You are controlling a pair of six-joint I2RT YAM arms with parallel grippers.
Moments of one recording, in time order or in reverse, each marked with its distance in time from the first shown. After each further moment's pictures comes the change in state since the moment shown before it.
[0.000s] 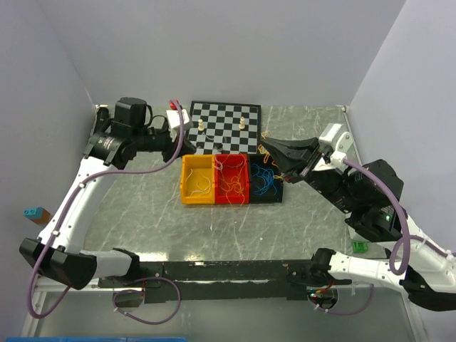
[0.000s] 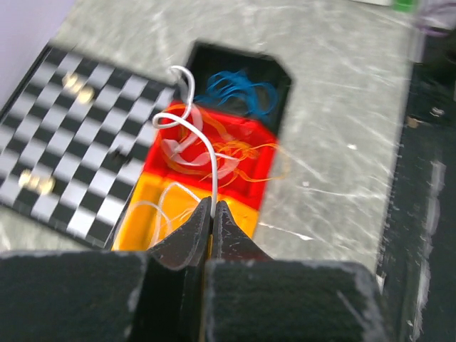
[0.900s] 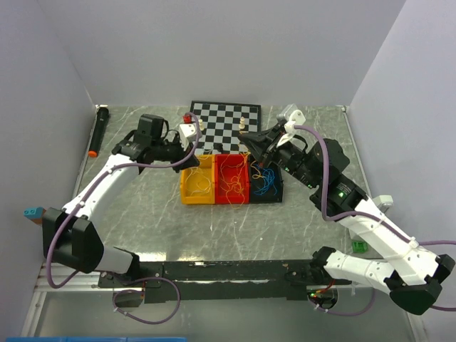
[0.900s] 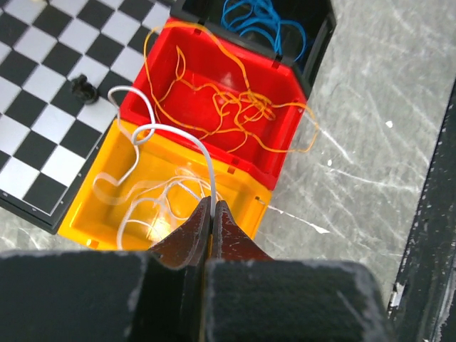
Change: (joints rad) left arm 0.037 0.111 -0.304 0.265 -0.069 -0.083; right arm -0.269 0.145 -0.137 0.118 -0.213 0.229
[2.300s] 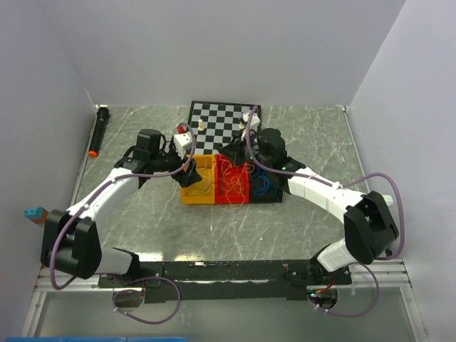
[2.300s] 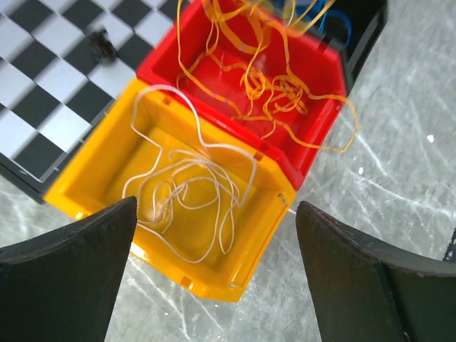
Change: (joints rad) left arm 0.033 -0.024 -0.259 0.287 -0.071 -0.119; right arm -0.174 0.484 -0.164 0.287 -0.162 0.301
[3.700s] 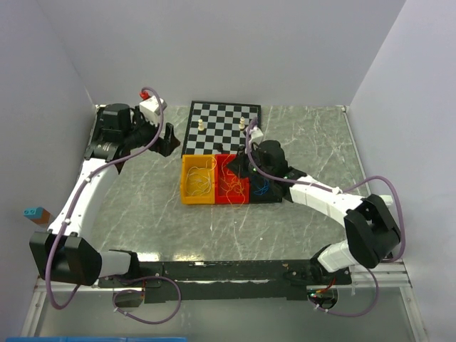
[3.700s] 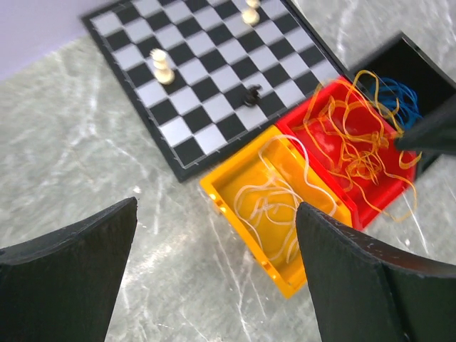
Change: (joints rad) left arm 0.168 -0.068 0.288 -0.180 -0.159 -0.122; right arm 0.007 -0.041 -0.116 -0.040 0.045 0.051
